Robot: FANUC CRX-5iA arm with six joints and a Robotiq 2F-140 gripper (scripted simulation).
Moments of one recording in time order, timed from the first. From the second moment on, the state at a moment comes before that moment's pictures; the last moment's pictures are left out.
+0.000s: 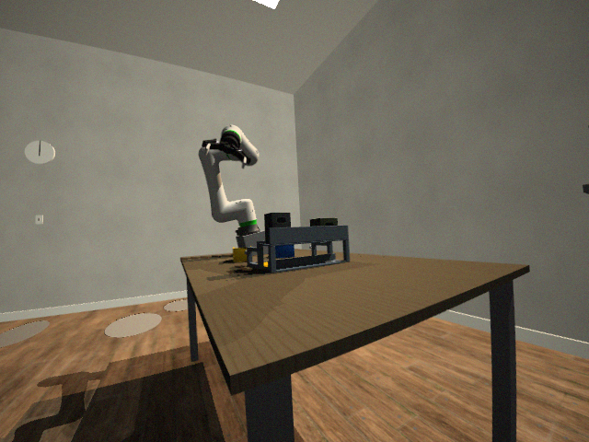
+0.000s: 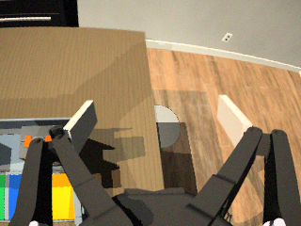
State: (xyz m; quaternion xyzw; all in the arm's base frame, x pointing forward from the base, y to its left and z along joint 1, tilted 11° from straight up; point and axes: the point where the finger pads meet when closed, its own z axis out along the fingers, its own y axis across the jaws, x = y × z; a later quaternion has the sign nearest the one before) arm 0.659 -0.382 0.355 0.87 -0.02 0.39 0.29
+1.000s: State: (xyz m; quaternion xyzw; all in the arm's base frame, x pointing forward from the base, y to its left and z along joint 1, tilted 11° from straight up) arm 0.638 -0.329 0.330 0.92 -0.09 0.31 0.24
